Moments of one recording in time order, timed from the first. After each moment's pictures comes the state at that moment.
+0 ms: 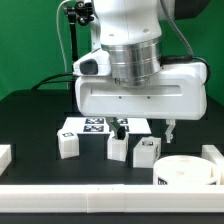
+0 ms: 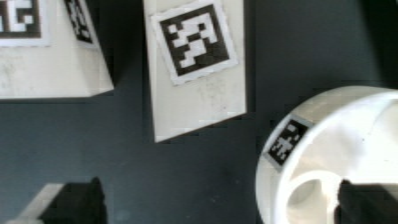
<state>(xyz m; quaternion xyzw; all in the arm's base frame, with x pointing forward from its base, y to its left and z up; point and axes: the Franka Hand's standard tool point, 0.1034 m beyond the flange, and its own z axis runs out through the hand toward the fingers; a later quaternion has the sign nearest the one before) 0.570 0.019 0.056 -0.97 0.21 0.07 0.06</state>
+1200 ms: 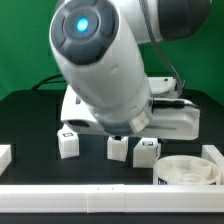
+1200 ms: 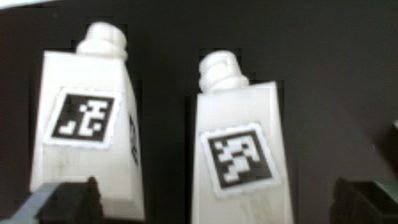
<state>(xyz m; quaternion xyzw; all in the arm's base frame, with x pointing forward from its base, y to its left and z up) 0.537 0.016 0.039 -0.87 0.14 0.45 0.11</state>
